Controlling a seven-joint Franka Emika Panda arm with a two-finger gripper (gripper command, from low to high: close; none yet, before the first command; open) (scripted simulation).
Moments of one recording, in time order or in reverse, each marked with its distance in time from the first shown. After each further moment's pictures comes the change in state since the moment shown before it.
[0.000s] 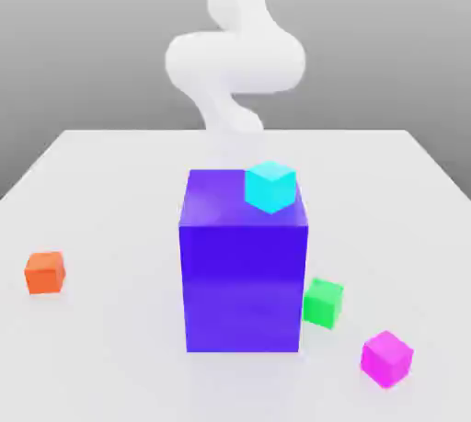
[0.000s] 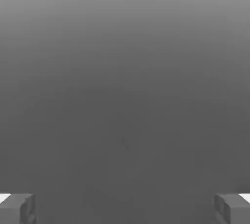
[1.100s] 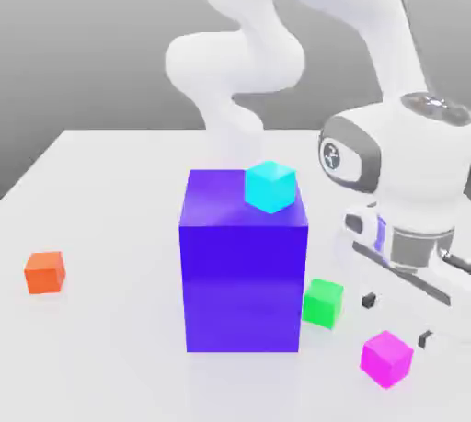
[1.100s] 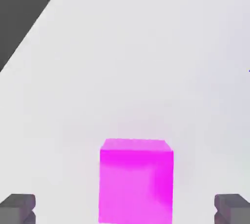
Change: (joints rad) arm 0.186 1.048 0.216 -0.182 -0.272 0.475 1.520
